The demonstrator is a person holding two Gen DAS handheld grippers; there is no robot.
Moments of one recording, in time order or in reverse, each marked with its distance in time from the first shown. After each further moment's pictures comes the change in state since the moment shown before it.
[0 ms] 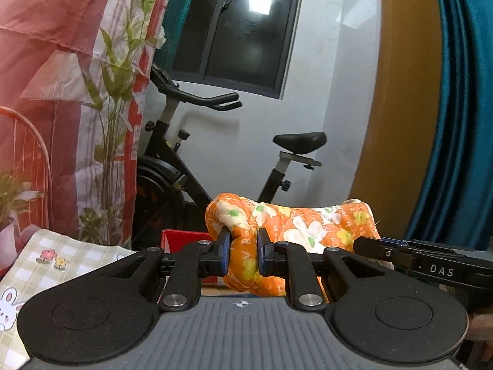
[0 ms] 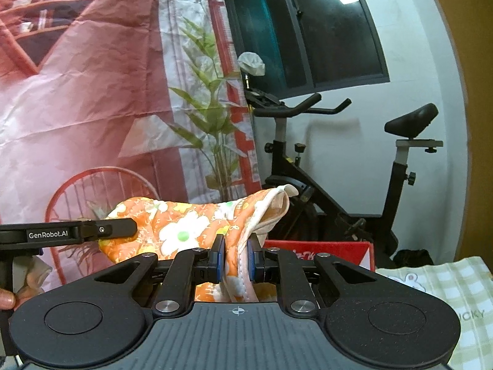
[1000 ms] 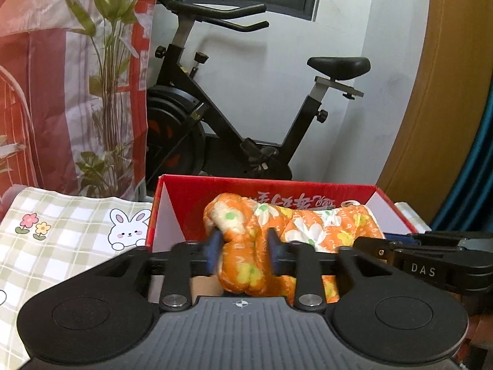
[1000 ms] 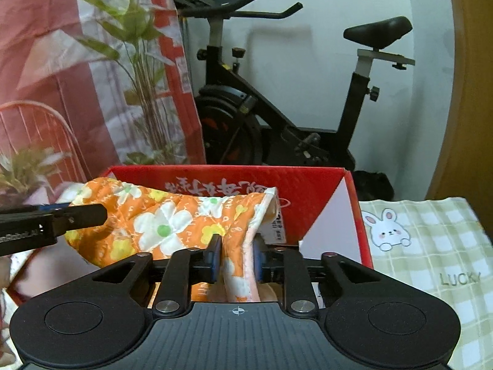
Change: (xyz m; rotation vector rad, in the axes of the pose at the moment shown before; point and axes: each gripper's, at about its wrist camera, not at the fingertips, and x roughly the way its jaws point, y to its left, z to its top) left arm 0.128 0.026 -0.014 0.001 0.294 0.086; right arm 0.143 -0.051 -0.040 0.062 0.349 -0.241
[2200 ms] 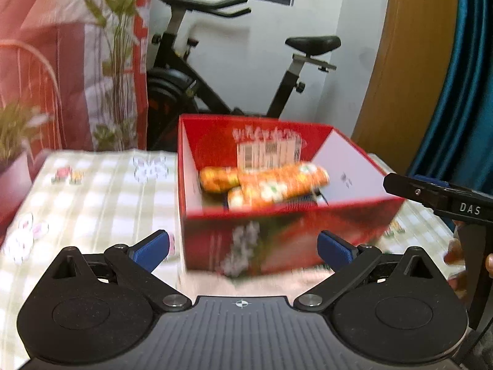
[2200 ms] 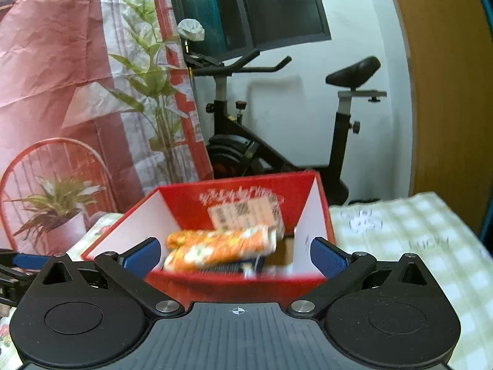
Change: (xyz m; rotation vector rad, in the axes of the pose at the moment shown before) left arm -0.123 -0.002 -0.077 0.039 0.087 -0.044; right arm -0.144 0.006 -0.085 0.067 -0.219 0.043
